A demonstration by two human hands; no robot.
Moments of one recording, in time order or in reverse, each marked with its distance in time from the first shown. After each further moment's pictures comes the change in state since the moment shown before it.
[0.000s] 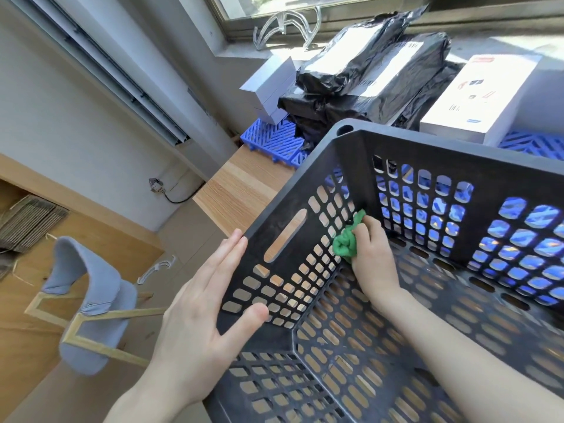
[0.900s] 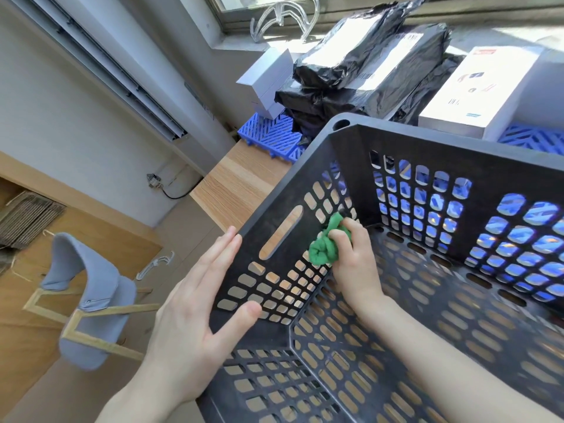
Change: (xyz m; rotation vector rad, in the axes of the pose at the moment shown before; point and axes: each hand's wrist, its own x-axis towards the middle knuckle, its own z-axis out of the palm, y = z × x) left_hand 0.000 -0.002 0.001 -0.003 0.005 0.004; right_hand -0.010 -0.032 -0.004 0.168 0.127 -0.101
